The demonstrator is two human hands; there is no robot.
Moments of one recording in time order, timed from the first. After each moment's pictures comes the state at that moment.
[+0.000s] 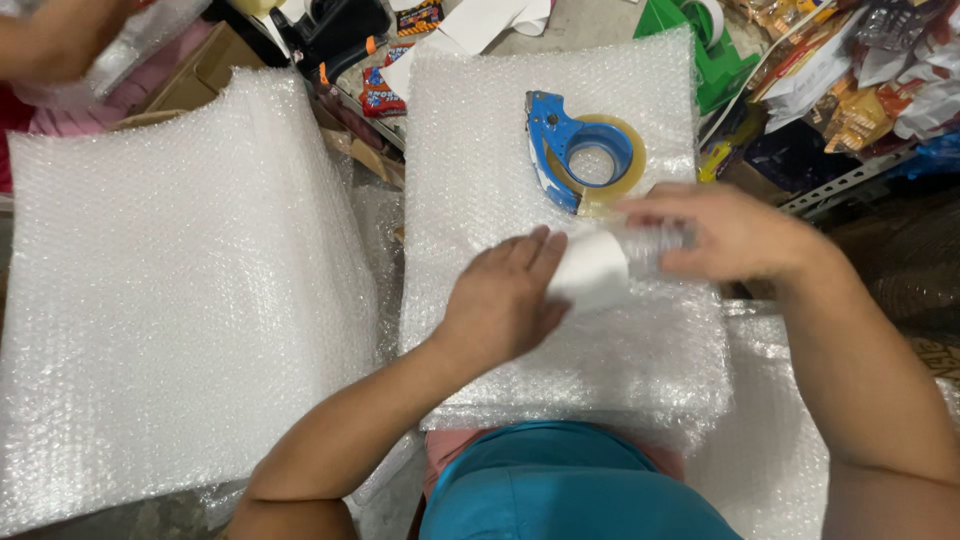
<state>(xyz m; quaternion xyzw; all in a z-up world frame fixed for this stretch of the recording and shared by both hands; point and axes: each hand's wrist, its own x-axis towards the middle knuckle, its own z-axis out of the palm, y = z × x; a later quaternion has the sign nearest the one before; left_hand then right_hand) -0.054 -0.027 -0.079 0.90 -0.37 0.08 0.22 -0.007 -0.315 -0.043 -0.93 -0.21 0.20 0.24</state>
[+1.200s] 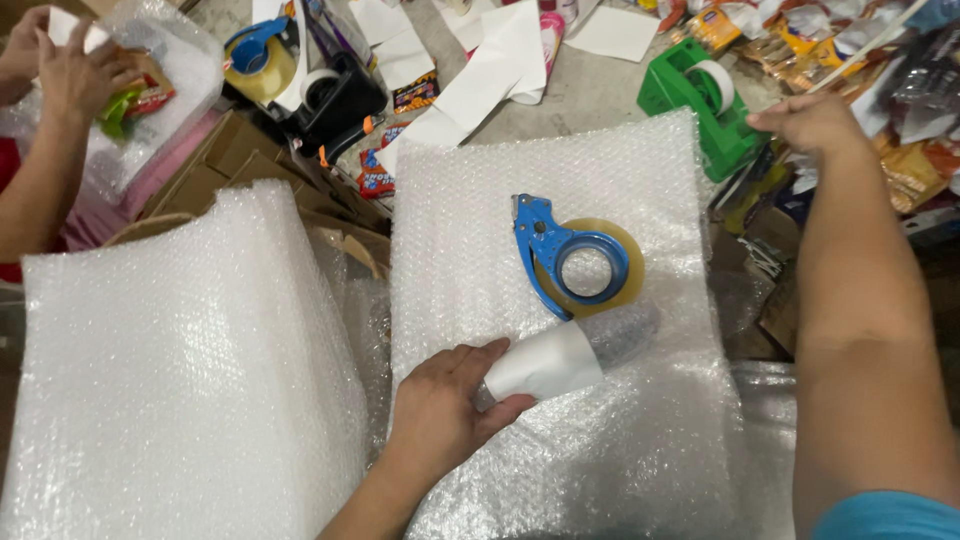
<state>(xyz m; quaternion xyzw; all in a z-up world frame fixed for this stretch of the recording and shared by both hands) -0.014 -0.012 -0.069 0.93 -0.23 0.04 0.29 0.273 -0.576 -0.276 -0.86 0.24 0.01 0.44</state>
